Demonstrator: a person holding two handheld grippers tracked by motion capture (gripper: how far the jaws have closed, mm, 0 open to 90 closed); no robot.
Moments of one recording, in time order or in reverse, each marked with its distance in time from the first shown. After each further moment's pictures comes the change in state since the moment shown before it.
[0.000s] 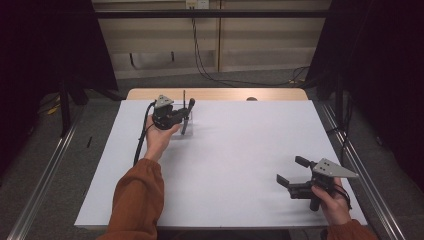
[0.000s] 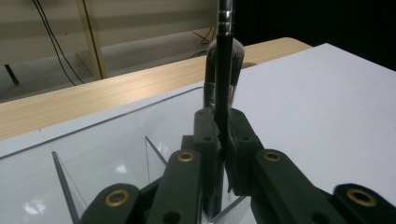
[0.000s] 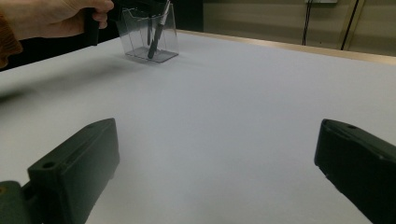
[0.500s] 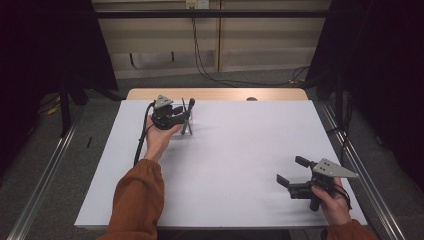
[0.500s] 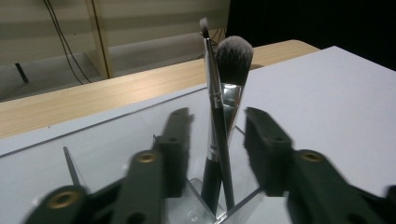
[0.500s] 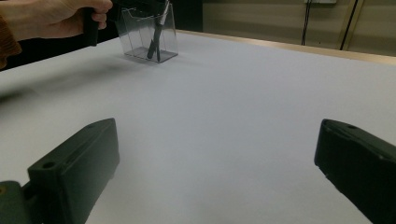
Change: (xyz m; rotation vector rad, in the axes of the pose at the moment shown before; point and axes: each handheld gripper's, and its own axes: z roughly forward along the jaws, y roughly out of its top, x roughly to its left) left arm -0.001 -0.001 -0.001 -0.008 0.034 -0.007; right arm 0.000 0.000 0.000 -0.002 -0.003 -0.002
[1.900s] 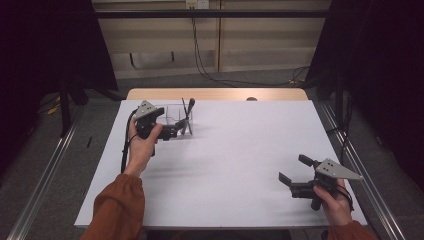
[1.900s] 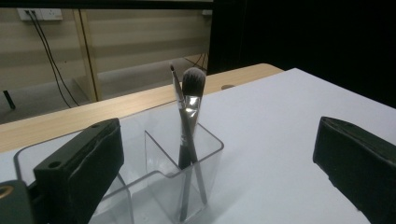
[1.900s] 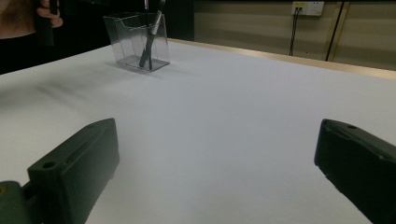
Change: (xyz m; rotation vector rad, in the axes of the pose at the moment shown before) left arm -0.009 -0.001 -0.070 -0.113 -0.062 0.013; right arm 0.000 0.003 -0.005 -0.034 -0.042 -0.008
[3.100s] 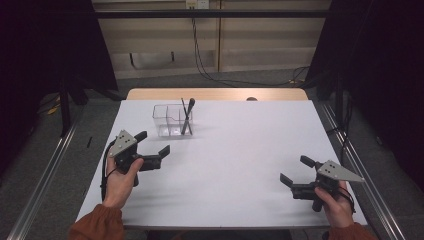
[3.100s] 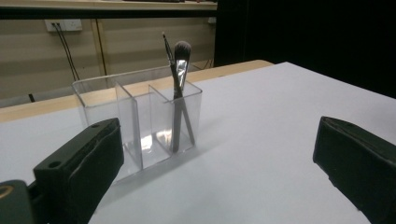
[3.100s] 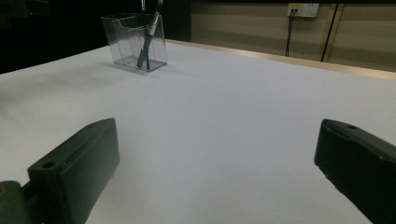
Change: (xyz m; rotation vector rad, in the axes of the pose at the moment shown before) left arm -0.029 -0.043 -0.086 -0.036 0.041 0.016; right arm 0.001 -0.001 -0.005 -0.004 -0.012 -0.004
